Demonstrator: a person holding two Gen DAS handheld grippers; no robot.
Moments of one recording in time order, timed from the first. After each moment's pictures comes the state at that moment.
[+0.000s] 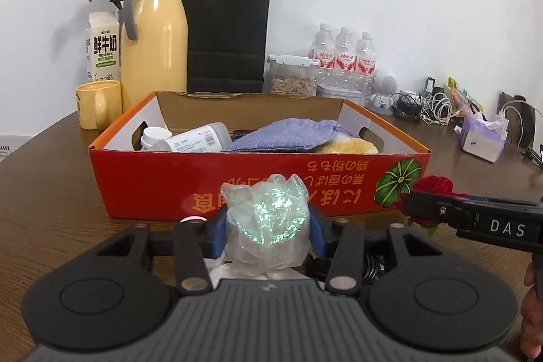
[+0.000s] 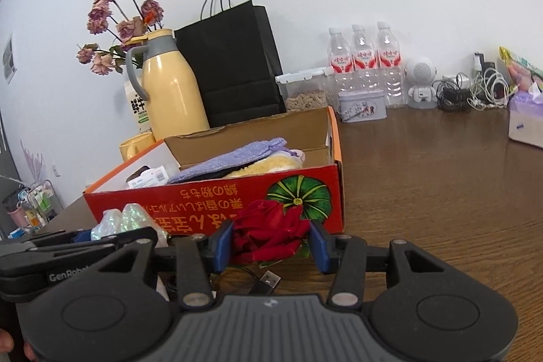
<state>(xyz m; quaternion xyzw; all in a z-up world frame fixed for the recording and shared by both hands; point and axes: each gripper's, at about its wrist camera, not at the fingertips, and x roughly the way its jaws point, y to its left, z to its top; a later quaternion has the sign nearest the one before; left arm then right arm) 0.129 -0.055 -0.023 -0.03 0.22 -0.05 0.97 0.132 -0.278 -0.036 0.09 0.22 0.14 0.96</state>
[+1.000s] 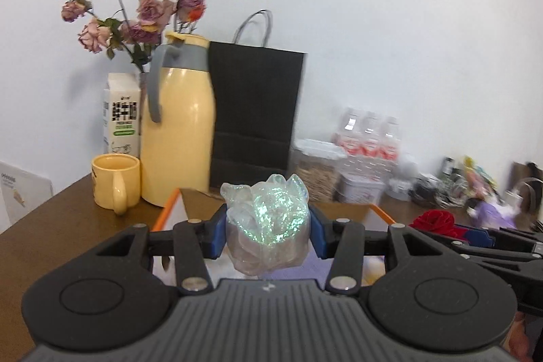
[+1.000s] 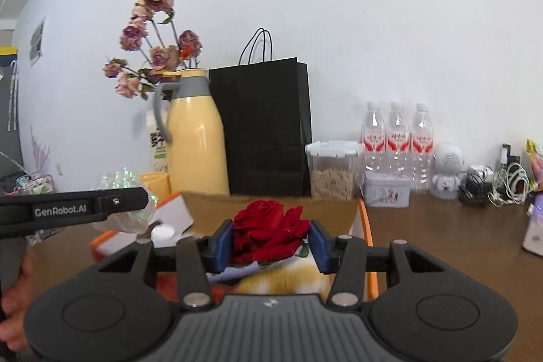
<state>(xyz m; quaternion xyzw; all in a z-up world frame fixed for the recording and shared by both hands) 0.187 -0.015 0.050 -0.07 0.13 -0.02 0.99 0.187 -0.231 0.036 0.01 0.14 0.16 0.98</state>
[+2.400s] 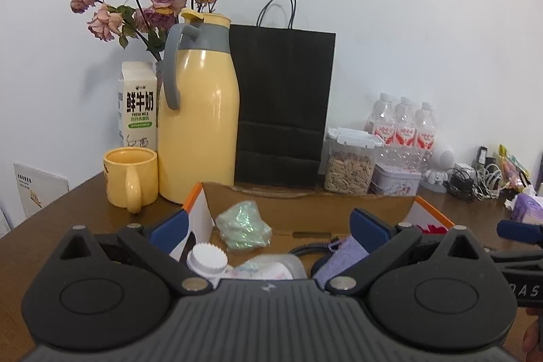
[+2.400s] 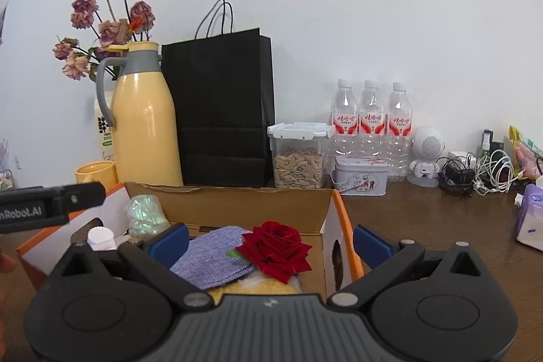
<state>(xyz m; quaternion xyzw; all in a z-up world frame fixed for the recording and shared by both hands) 0.217 -0.001 0.022 -0.05 0.14 0.02 0.99 0.222 -0.229 0.007 0.00 0.15 0.09 0.98</state>
